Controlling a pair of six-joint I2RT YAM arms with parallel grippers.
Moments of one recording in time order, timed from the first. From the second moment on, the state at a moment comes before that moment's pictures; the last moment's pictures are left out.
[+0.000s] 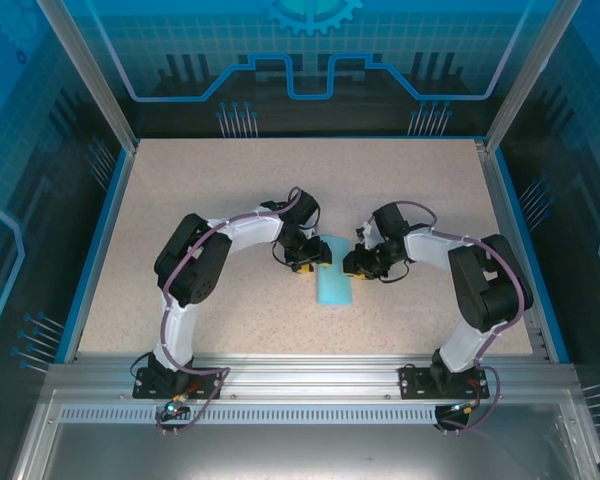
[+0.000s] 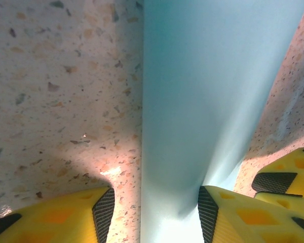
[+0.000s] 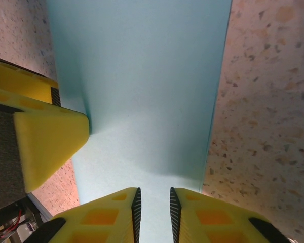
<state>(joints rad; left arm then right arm) -0.59 2.08 1.41 -0.64 0.46 -0.75 0.34 1.73 0.87 -0.42 -0.61 0.46</state>
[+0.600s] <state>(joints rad) -0.60 2.07 1.42 -0.64 0.45 -0.74 0.35 1.78 0.91 -0.46 -0.60 0.45</state>
